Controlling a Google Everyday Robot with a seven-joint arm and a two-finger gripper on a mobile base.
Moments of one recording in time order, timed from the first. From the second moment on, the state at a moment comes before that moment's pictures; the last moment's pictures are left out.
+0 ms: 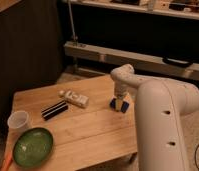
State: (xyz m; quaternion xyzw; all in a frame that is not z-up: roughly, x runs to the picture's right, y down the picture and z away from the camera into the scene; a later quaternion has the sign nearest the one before) arm 0.150 0.091 0.944 -0.34 0.07 0.14 0.93
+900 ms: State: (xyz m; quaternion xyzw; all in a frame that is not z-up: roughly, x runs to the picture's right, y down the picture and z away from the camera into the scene) arm 0.100 0.202 0.806 -0.39 0.03 0.17 0.91
